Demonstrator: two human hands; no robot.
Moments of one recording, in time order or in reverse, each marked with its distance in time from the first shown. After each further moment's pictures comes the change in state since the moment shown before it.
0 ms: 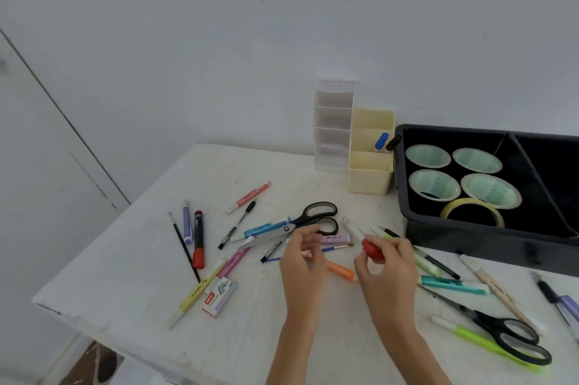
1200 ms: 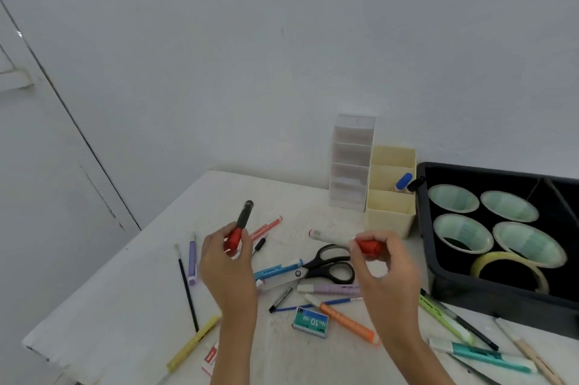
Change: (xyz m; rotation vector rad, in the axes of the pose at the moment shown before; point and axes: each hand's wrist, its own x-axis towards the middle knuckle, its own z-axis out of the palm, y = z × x) left_hand 0.099 0.000 -0.072 0.210 0.589 0.206; right_hand 0.054 -0.047 0.021 0.425 -0.073 -0.061
